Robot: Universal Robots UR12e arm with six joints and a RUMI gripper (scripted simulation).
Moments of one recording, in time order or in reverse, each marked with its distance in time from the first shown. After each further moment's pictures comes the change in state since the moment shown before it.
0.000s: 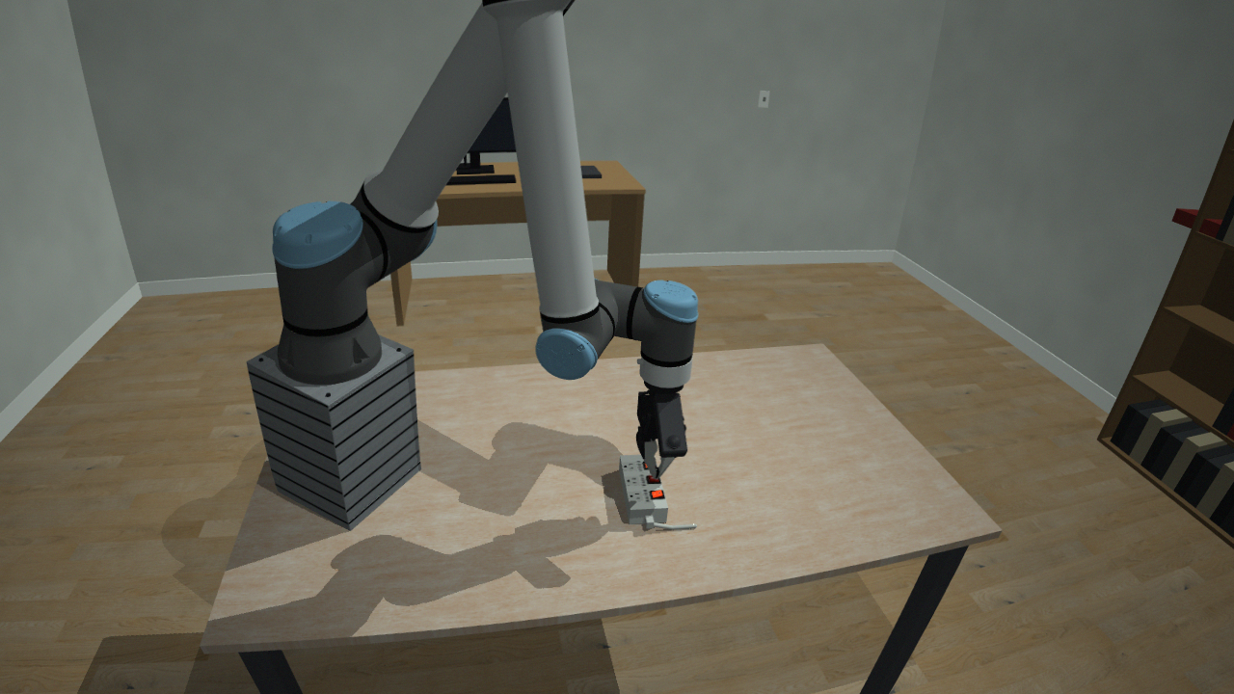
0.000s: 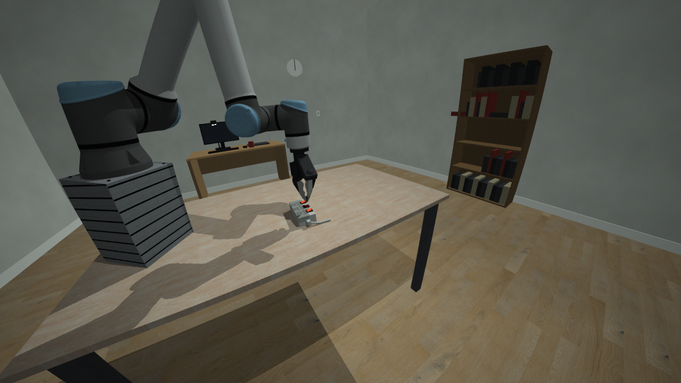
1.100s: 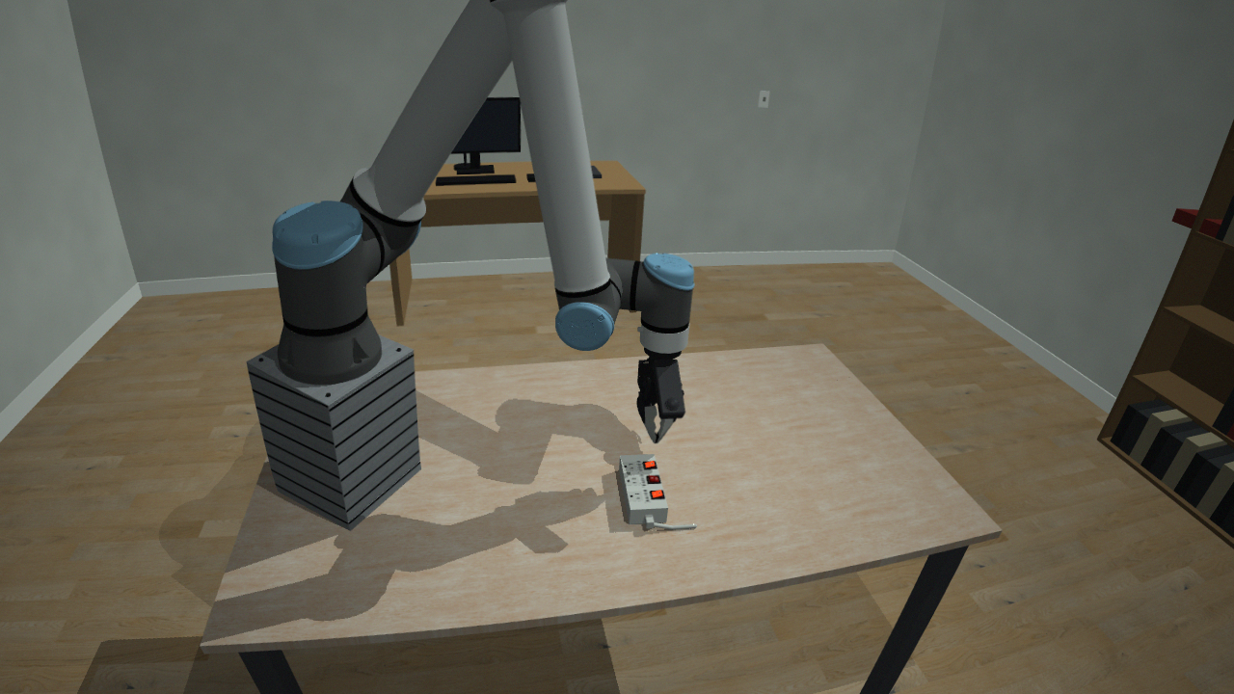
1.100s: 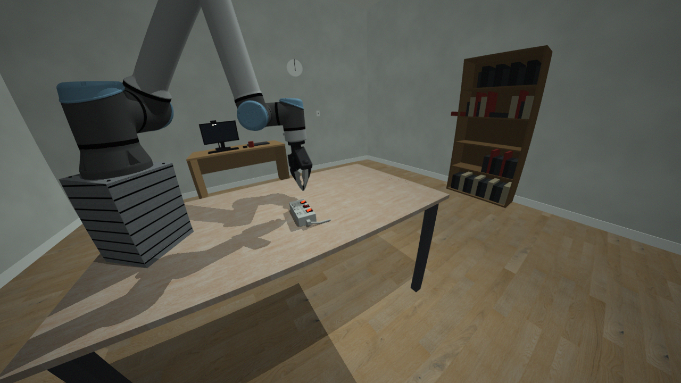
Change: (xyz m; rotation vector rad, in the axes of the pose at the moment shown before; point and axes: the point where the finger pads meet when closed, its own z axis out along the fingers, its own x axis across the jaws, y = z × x) arm -0.014 0.094 -0.015 -0.002 -0.002 -0.006
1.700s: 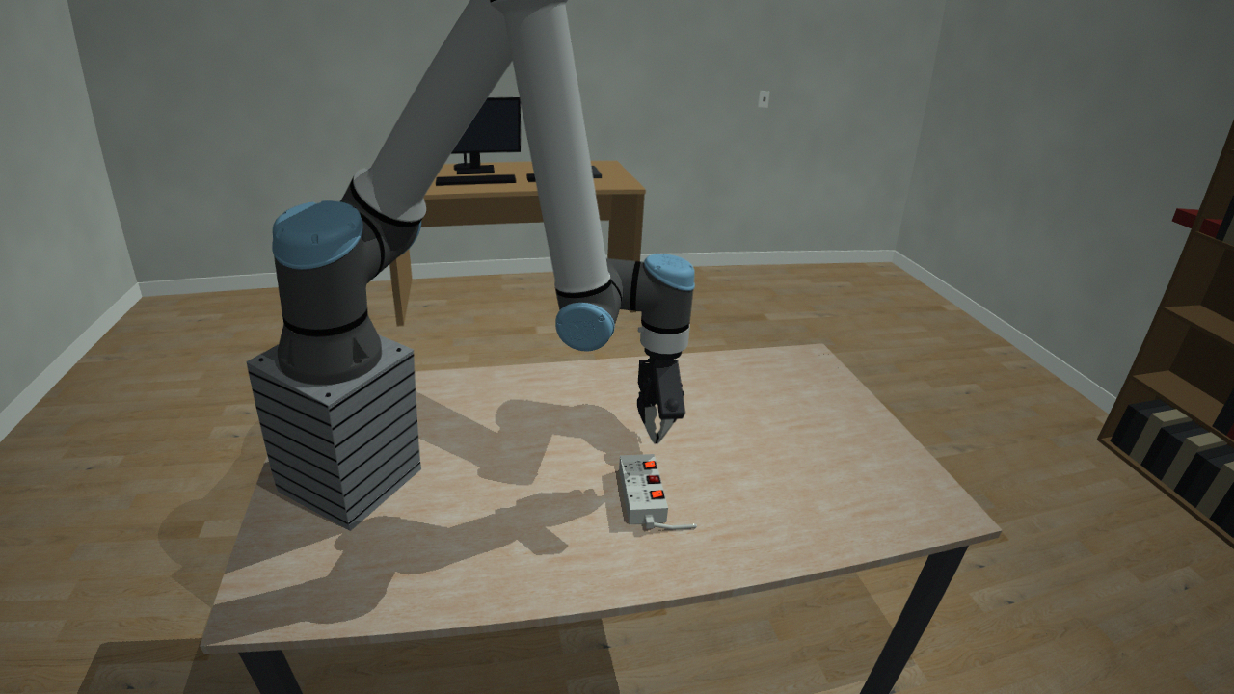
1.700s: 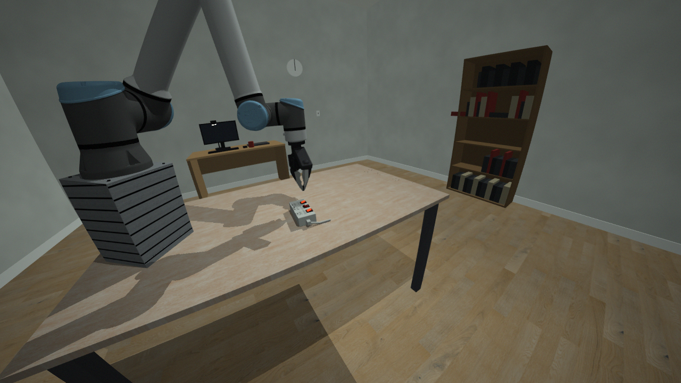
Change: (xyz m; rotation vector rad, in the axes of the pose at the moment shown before) arm 0.000 -0.001 0.000 0.000 0.002 0.006
